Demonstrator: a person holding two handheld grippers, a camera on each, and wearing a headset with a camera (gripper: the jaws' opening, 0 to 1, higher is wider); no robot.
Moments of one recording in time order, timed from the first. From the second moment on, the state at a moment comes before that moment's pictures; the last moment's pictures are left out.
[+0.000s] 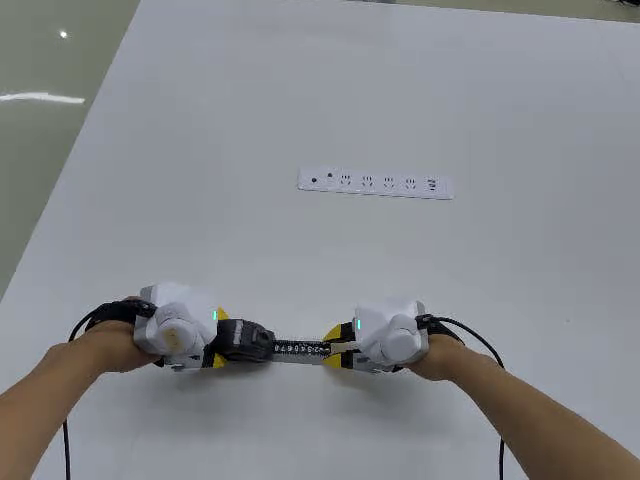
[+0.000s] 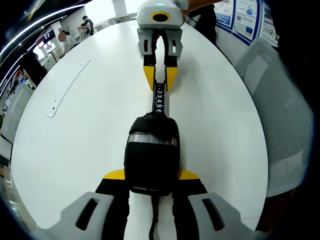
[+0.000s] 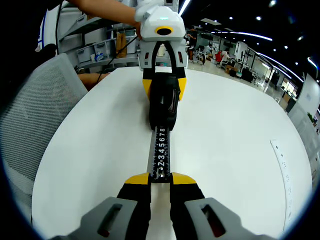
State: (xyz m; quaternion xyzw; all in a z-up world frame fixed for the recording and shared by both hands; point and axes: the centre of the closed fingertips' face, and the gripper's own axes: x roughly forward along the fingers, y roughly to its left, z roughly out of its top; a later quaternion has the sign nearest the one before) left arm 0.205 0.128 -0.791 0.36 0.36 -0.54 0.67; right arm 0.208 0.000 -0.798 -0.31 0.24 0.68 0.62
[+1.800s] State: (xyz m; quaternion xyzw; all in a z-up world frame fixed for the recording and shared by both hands) left arm 0.204 0.127 -0.792 0.36 0.36 -0.54 0.67; right arm 0.210 -0.018 -0.798 -0.32 0.24 0.67 0.62
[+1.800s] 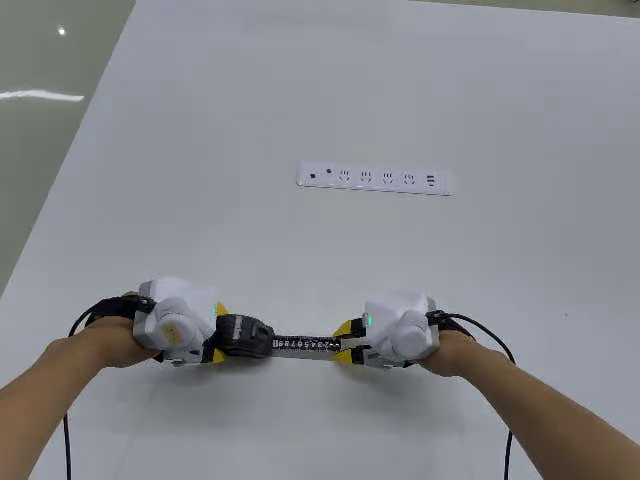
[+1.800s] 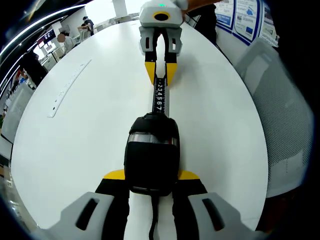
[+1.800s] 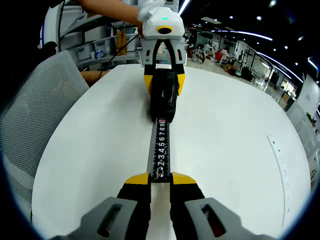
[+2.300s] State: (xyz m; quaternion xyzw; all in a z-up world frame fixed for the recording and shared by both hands) left arm 0.205 0.128 -0.792 0.36 0.36 -0.54 0.67; right arm 0.210 -0.022 -0.798 -0.32 0.24 0.67 0.62
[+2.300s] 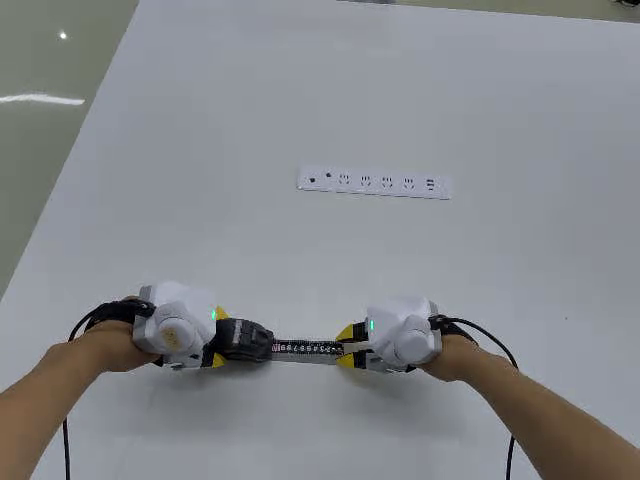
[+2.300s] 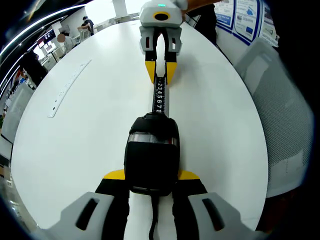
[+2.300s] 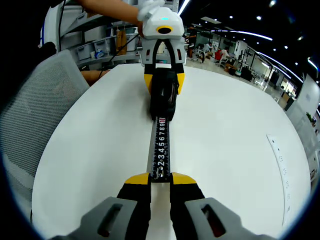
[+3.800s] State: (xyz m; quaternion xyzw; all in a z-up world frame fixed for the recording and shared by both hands) left arm 0.204 0.125 -0.790 0.36 0.36 -0.54 0.67; right arm 0.210 -0.044 -0.799 -0.33 0.25 0.67 0.62
